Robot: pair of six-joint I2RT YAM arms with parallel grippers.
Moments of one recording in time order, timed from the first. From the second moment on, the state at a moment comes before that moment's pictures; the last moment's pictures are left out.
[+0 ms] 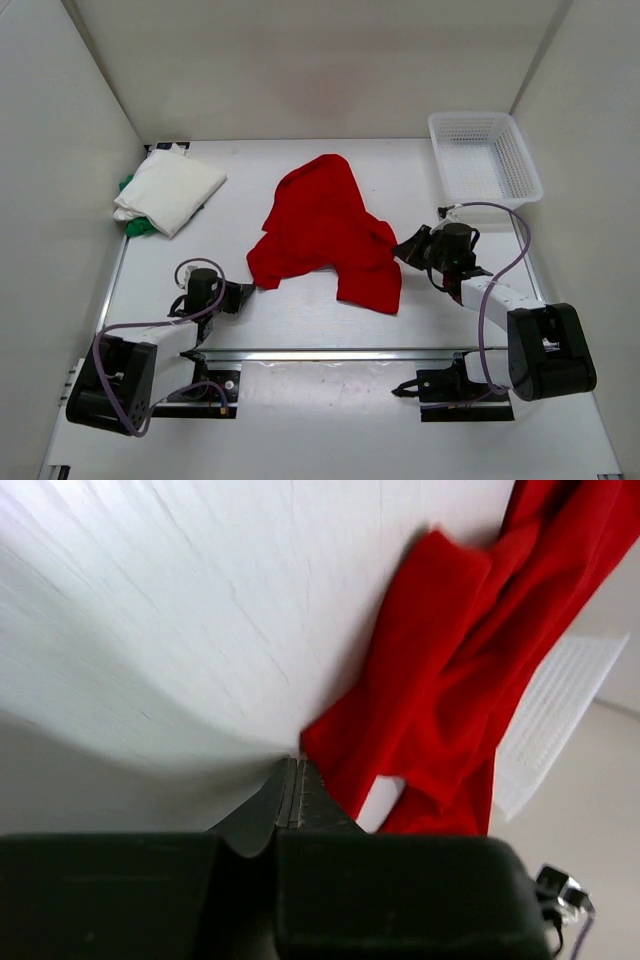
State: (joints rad) left arm -0.22 1.12 0.10 0.34 0.09 -1.42; right arm 0.15 1.27 0.45 0.32 -0.37 0.65
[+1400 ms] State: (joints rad) left arm -0.04 1.15 0.31 0.15 0.05 -1.16; right arm 0.12 1.22 0.38 0.32 -0.38 0.66
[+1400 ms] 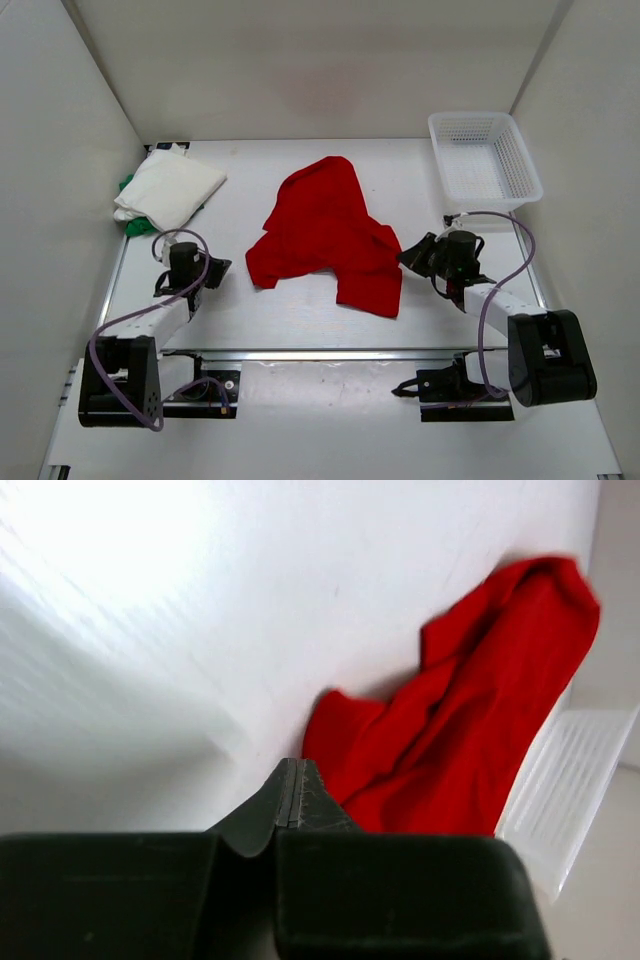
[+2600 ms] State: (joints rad) left arm -0.29 1.36 0.26 0.39 0.07 -1.30; right arm 0.07 1.29 0.37 0.39 -0.41 0.70
